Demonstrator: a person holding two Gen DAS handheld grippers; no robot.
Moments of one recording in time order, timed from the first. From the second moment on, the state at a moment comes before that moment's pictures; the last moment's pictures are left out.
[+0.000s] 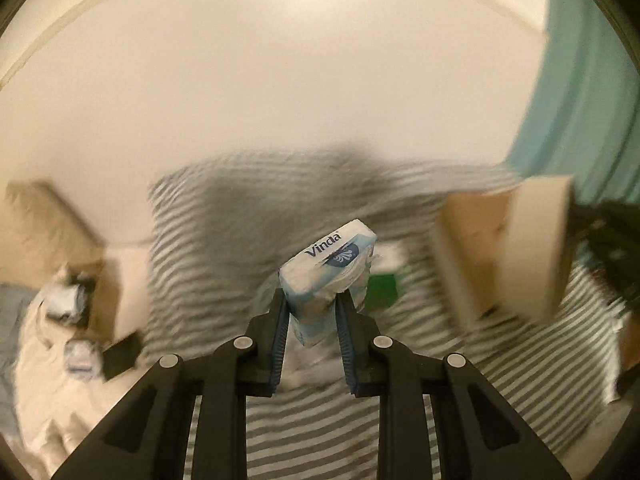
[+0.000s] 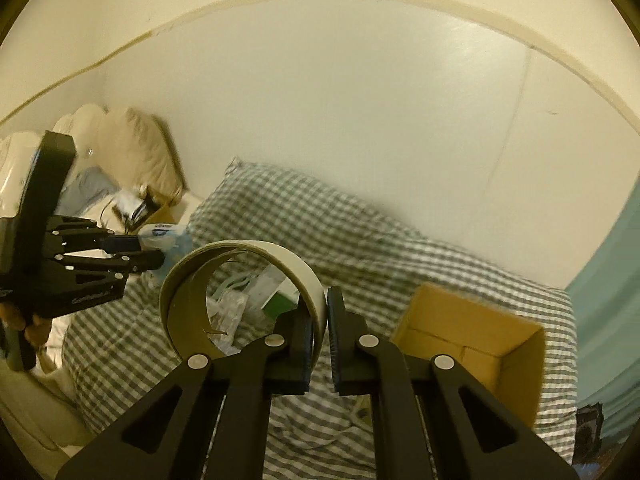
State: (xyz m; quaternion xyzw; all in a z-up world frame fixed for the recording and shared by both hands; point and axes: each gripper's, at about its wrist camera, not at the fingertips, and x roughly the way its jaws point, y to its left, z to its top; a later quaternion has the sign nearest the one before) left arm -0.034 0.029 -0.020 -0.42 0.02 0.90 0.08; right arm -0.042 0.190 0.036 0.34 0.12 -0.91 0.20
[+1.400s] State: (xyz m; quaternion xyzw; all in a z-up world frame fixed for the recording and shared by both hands) left arm -0.084 0.174 -0.032 -0.43 0.04 0.88 0.18; right arm -0.079 0.350 -0.007 0.42 0.03 -0.91 0.01
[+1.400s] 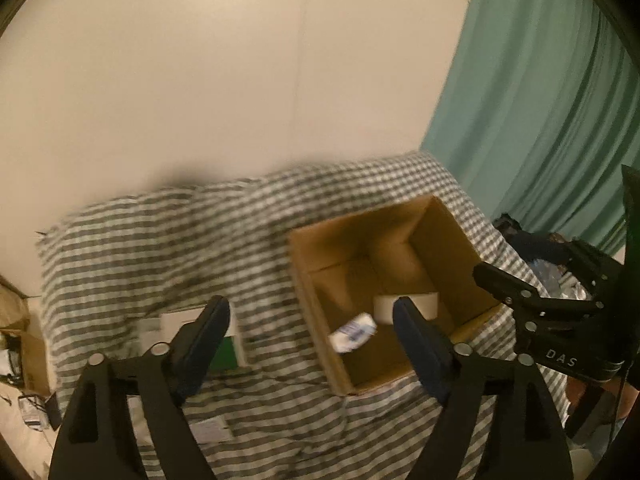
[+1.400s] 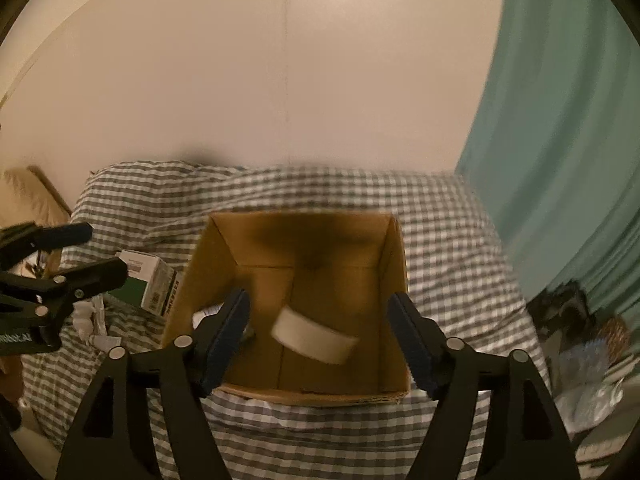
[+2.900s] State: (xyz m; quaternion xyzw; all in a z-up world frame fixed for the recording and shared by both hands) left arm -0.042 -0.066 -0.178 -0.51 0.06 0.86 0.05; right arm -0.087 0.043 -0.201 0.56 0.22 -0.73 0.31
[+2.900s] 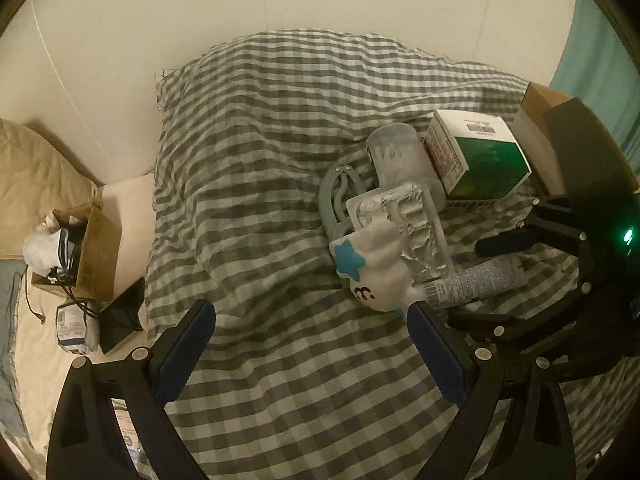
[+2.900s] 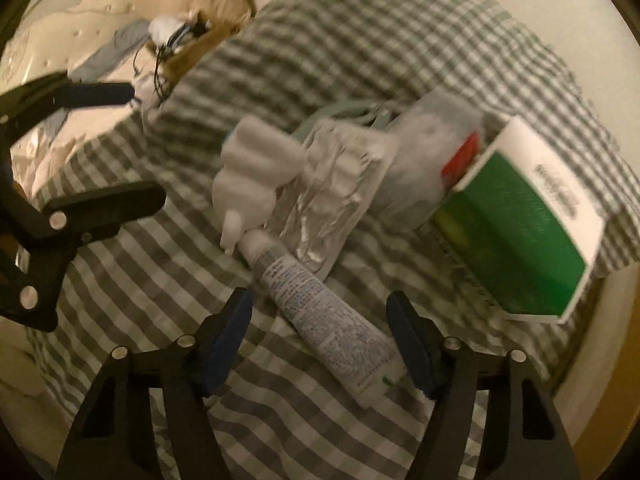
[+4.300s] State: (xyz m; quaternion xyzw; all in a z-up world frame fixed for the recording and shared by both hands) left arm -0.077 -0.007 -0.214 -0.53 0.10 0.84 0.08; right arm -0.071 0.126 -0.144 0.52 0.22 -0.78 0.26
